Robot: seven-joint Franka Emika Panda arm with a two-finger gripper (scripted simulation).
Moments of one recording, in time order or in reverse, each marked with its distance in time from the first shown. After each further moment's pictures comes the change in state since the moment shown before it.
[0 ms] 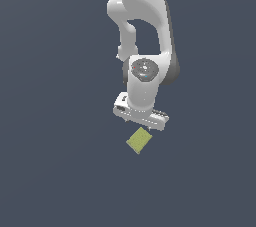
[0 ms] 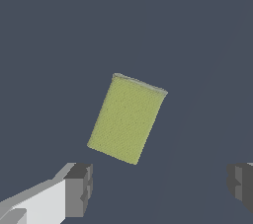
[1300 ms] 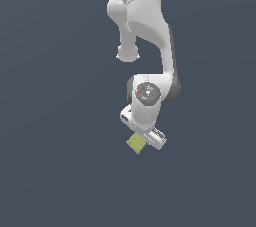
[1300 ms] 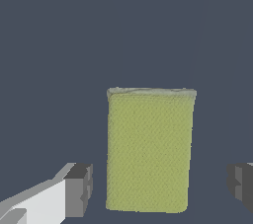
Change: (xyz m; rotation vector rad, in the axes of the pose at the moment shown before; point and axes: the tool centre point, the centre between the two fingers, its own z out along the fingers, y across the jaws) arm 0.018 -0.020 0.059 -0.005 -0.009 0.342
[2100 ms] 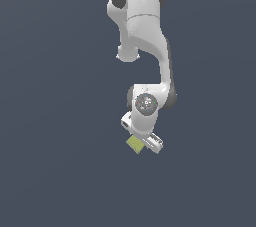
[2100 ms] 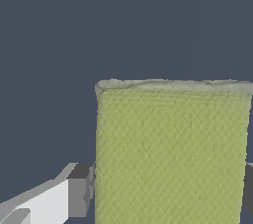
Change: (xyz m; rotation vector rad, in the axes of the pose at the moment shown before) arm -0.001 -0.001 0.047 0.000 -0.001 0.003
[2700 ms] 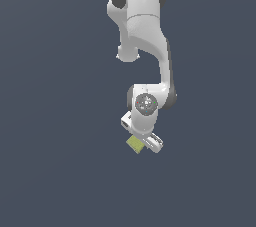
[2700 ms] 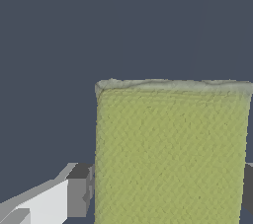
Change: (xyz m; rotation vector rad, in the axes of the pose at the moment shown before) arm 0.000 0.001 0.000 -0.001 -0.001 0.000
